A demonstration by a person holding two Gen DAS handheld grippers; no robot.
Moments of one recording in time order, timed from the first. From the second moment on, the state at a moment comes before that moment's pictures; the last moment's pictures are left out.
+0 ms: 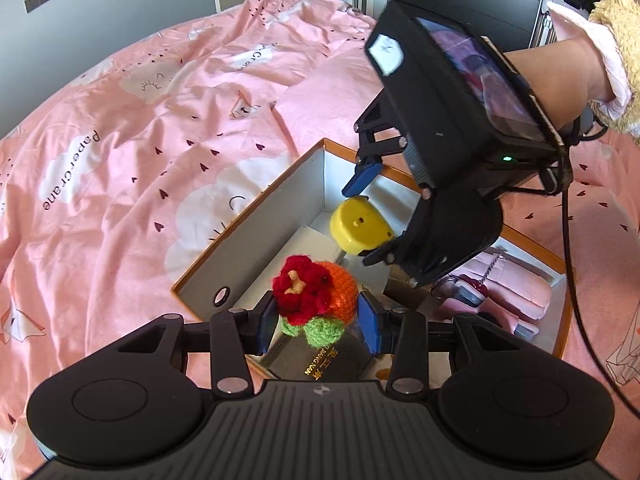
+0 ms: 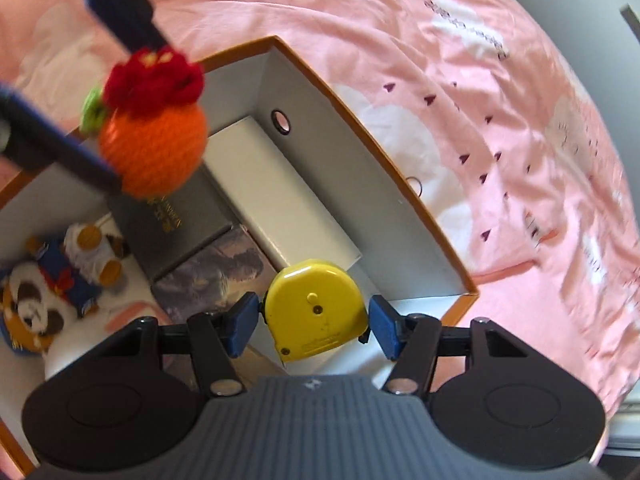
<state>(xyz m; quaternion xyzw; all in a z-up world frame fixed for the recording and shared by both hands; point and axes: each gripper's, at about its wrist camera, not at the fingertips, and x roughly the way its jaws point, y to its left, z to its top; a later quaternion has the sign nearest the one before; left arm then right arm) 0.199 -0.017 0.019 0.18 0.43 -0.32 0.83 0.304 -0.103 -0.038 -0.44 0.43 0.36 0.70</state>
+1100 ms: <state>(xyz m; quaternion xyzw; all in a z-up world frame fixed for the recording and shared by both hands) 0.250 -0.088 -0.020 0.22 0.44 -0.35 0.80 0.294 -0.177 0.018 -0.31 0.35 0.28 0.84</state>
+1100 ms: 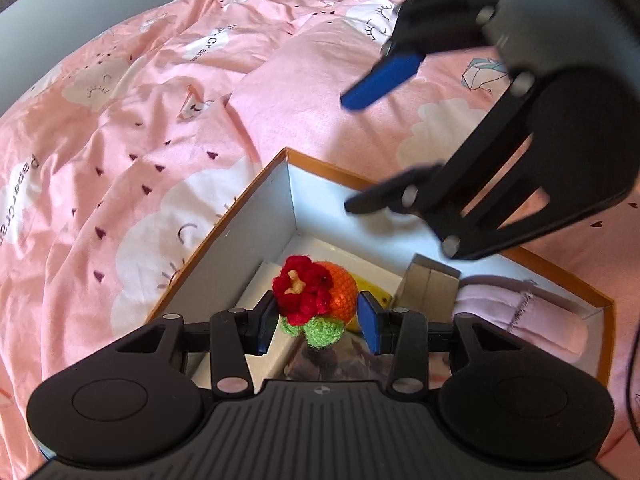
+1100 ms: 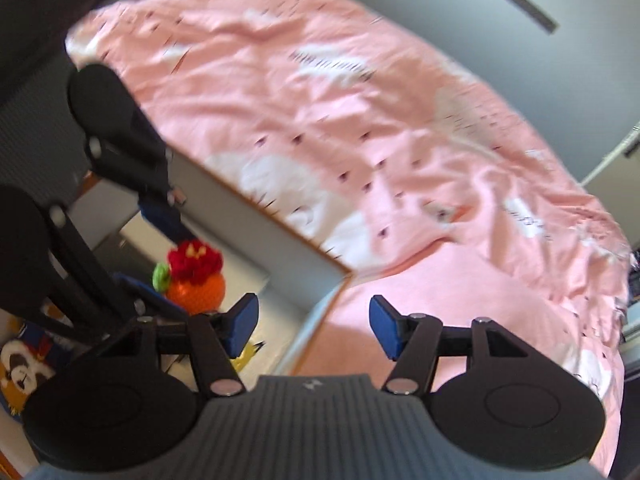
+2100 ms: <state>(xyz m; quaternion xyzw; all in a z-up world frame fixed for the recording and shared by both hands) 0.239 -0.133 -0.019 0.30 0.40 -0.30 0.81 0.278 -0.226 0.019 -0.23 0.35 0.26 0.87</state>
